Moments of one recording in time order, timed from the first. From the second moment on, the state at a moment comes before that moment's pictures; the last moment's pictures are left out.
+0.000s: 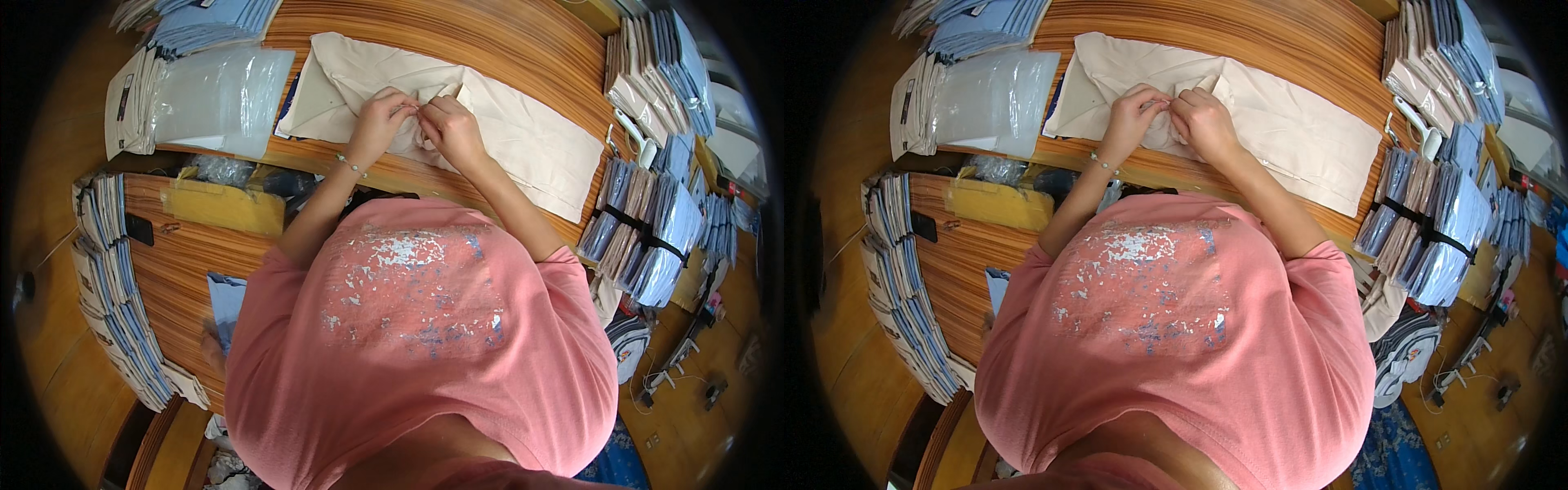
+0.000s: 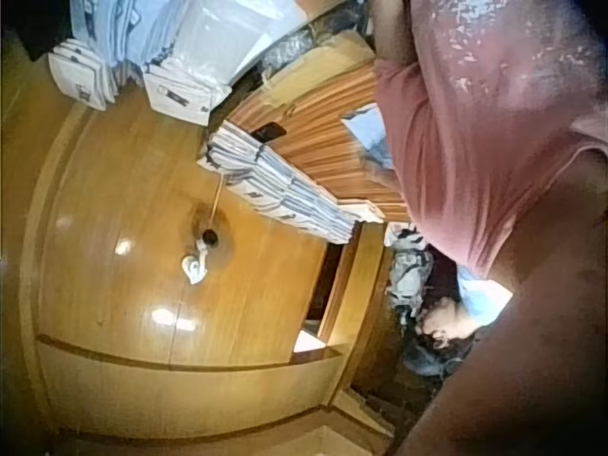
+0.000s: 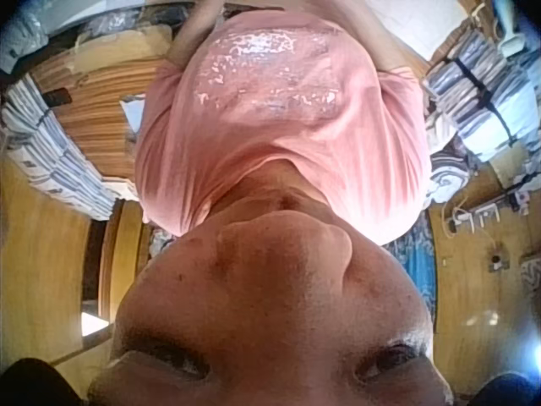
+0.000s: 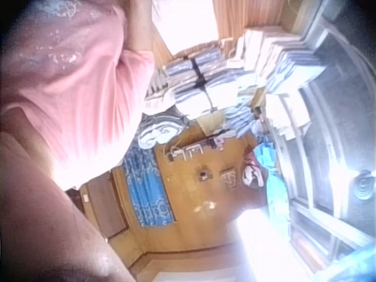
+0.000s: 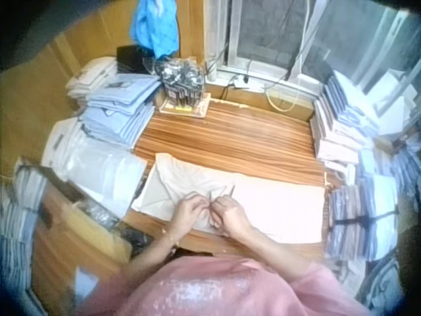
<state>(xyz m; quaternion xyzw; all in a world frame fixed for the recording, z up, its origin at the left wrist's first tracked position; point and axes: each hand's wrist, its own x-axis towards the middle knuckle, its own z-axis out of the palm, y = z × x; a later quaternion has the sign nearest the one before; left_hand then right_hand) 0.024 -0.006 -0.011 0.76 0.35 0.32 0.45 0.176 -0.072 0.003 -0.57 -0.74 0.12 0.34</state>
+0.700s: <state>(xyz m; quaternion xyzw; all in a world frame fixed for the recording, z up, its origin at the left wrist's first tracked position) 0.017 0.004 -0.028 0.86 0.28 0.29 0.30 0.174 -0.069 0.005 -0.56 -0.74 0.13 0.35</state>
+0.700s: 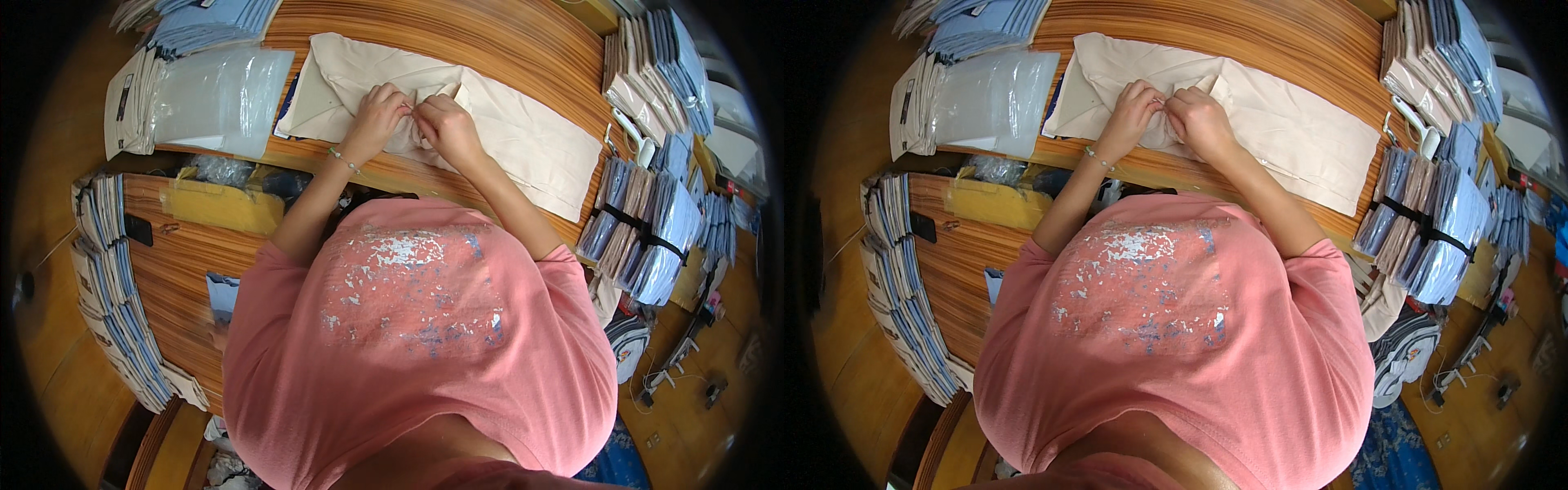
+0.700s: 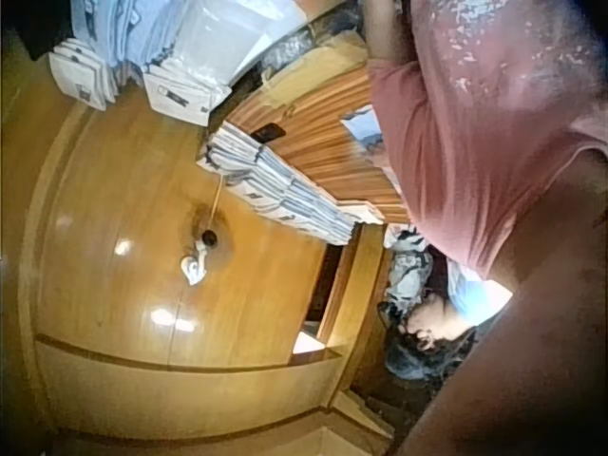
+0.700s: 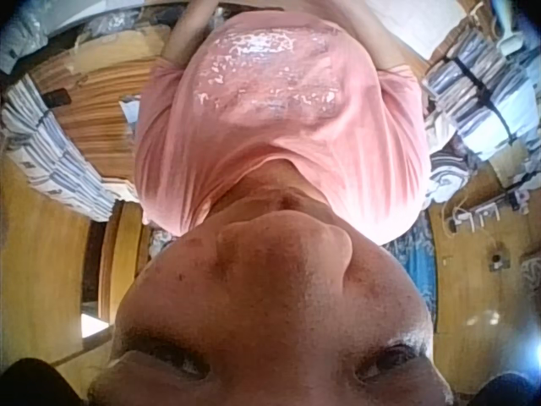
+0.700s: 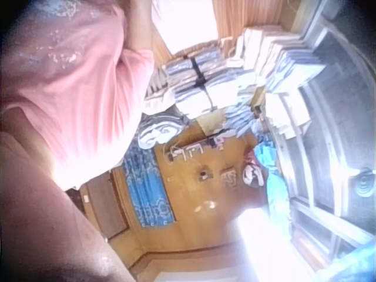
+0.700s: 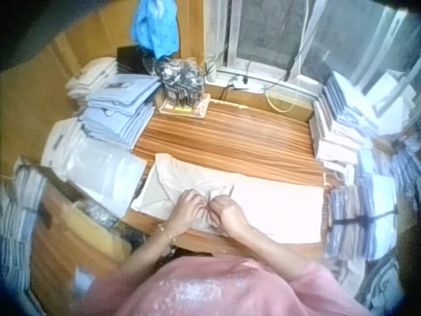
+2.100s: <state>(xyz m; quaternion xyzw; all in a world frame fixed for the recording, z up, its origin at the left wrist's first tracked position) 0.005 0.119 -0.020 0.93 0.37 0.05 0.00 0.372 -0.167 -0.047 -0.87 -0.27 0.07 0.41</state>
